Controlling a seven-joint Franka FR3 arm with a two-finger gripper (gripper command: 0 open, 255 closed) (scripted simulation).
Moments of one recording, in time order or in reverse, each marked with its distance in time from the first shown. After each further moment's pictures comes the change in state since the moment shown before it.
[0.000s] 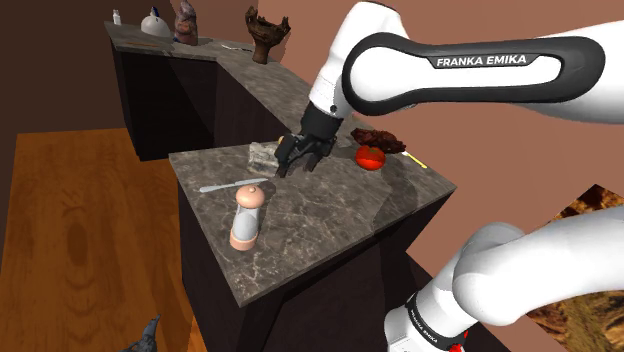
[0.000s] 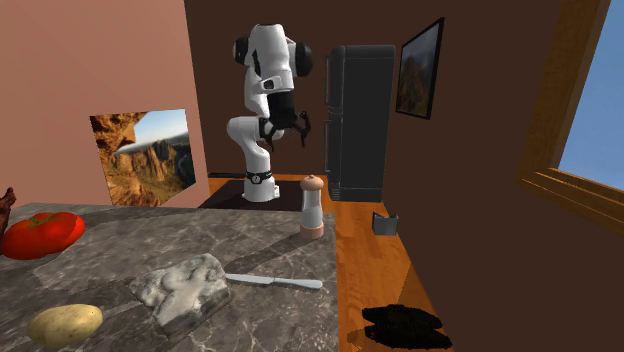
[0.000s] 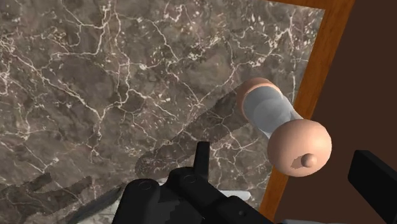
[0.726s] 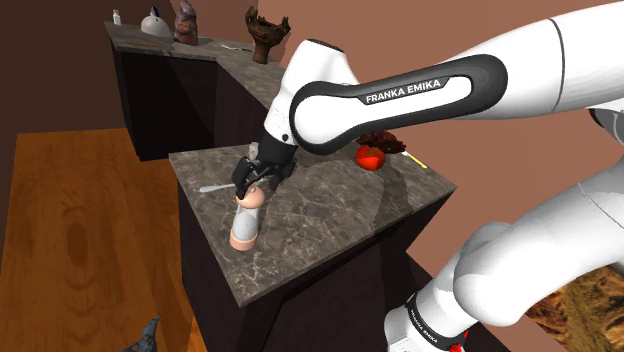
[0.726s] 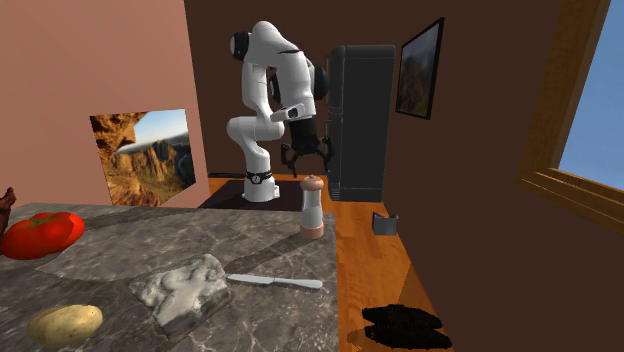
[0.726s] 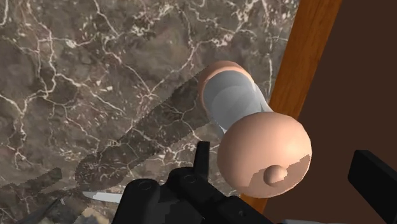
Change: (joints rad) arm 0.020 0.258 0.108 0.040 -0.002 0.250 0.079
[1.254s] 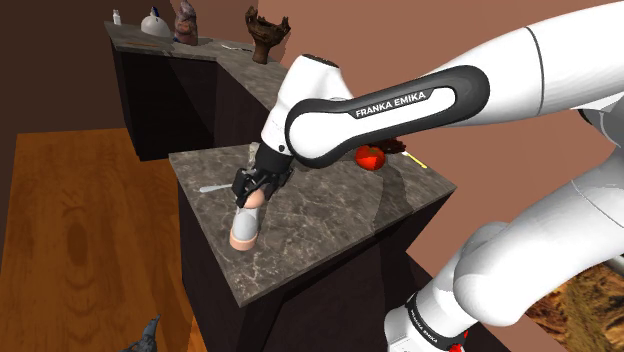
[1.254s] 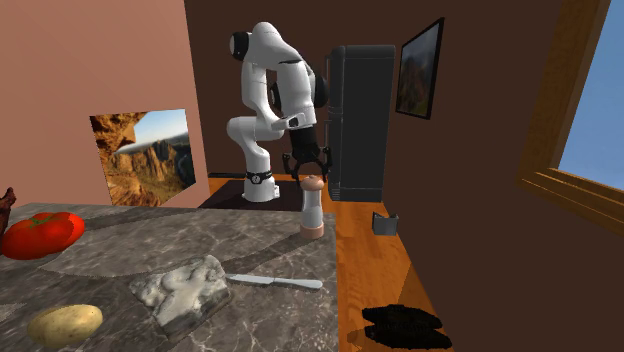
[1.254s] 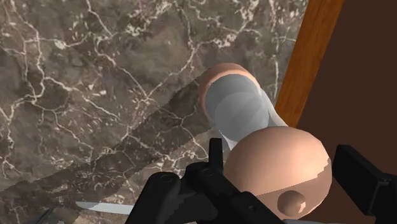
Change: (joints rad) arm 0.000 0.042 0.009 -0.027 -0.004 0.071 0.000
